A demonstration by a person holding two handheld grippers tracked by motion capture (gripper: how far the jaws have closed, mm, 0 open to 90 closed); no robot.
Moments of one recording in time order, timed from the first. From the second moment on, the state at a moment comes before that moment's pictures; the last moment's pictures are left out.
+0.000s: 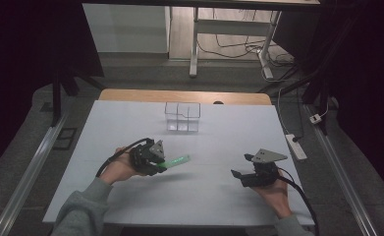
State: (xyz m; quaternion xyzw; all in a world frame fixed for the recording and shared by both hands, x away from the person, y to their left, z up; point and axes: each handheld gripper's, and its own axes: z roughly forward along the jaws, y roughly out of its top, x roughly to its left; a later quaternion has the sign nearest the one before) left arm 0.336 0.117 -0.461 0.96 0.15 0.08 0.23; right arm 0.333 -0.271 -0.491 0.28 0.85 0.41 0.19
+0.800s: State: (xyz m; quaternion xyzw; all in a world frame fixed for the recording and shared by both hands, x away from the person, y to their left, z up) left arm 0.342 0.091 -0.463 0.96 0.13 0.09 0.23; right arm 0.330 -0.258 -0.483 0.26 0.85 0.43 0.19
